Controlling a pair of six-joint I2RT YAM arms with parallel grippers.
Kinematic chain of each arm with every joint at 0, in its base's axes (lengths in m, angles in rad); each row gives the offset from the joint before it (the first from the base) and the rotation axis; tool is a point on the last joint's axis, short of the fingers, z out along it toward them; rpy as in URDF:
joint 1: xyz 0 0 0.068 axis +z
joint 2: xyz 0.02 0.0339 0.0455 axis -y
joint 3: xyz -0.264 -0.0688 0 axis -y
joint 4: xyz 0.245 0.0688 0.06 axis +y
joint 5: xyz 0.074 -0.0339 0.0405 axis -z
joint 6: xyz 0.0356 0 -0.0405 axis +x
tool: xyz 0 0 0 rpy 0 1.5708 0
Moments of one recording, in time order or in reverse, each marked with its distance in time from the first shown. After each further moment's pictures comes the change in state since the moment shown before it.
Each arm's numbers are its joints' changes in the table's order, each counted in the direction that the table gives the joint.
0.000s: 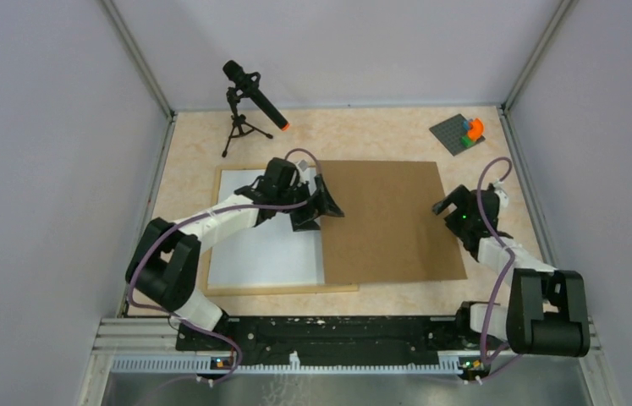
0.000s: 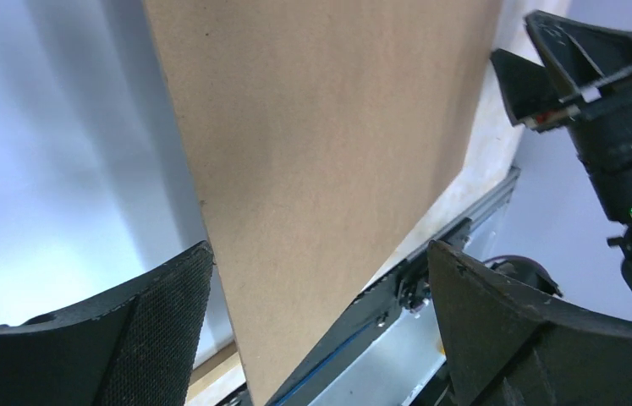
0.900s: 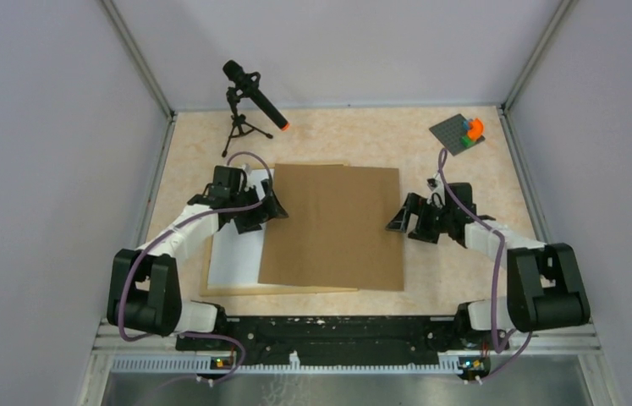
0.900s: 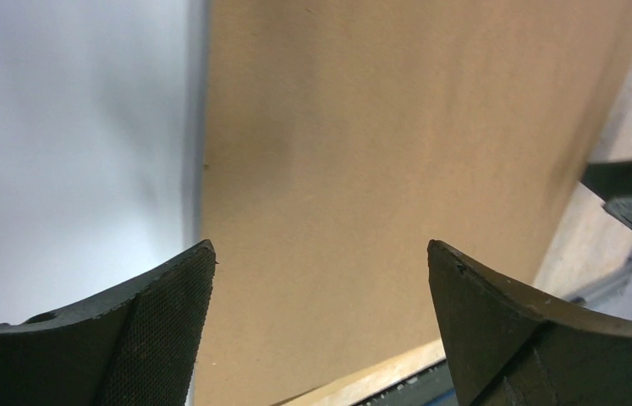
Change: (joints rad) left arm 0.350 0.192 -0.150 0.202 -0.162 0.323; right arm 0.175 -0.136 0.125 0.163 -0.567 -0.289
